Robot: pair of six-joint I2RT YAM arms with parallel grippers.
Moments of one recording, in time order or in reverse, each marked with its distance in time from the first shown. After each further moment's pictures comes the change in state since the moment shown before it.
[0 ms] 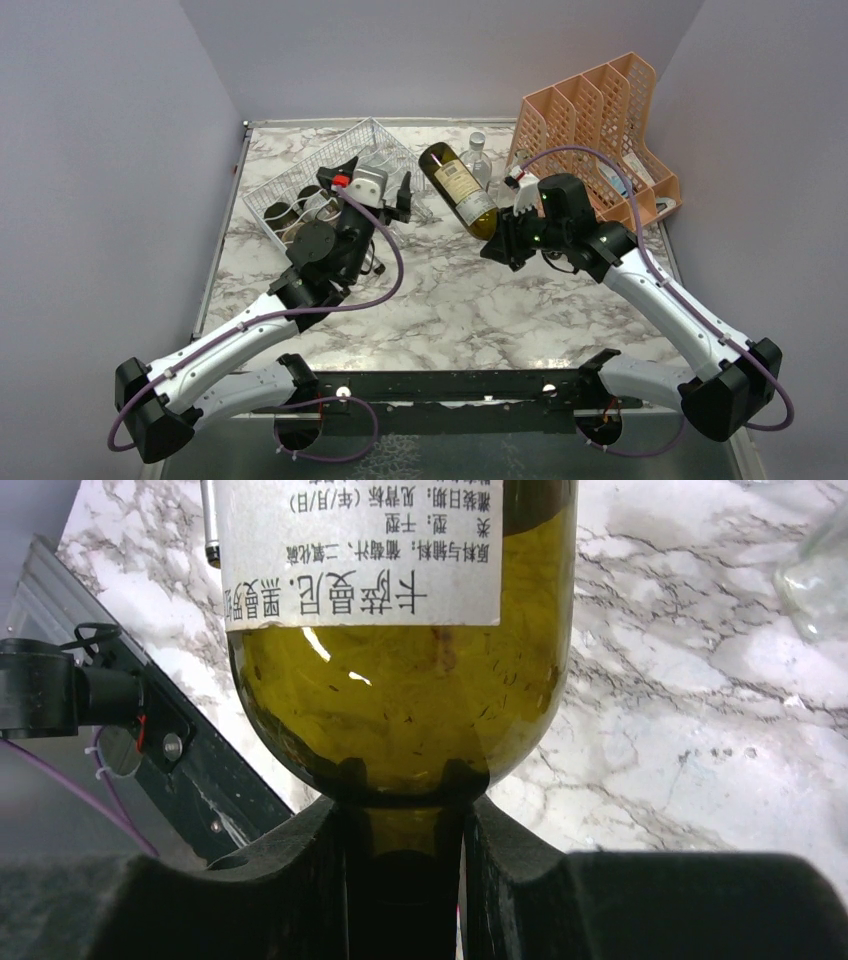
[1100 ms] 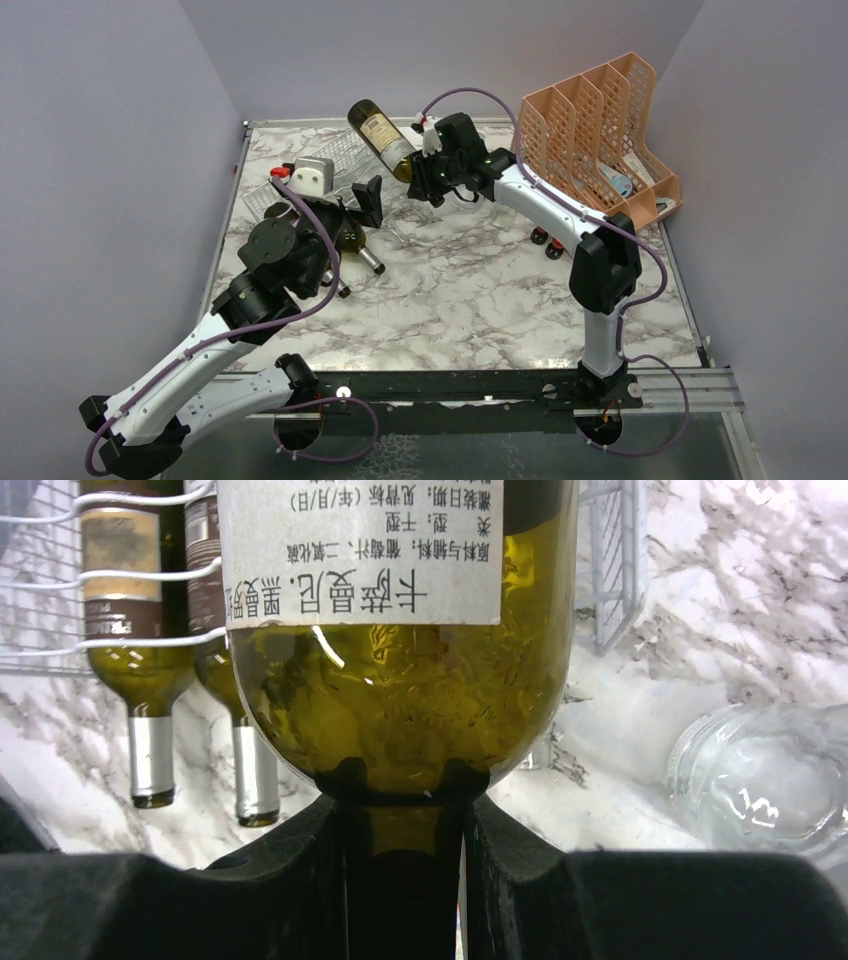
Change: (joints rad) left arm 0.000 -0.139 0.196 -0.471 -0.053 -0.230; right arm 0.124 0.803 0.721 0.096 0.113 -0.064
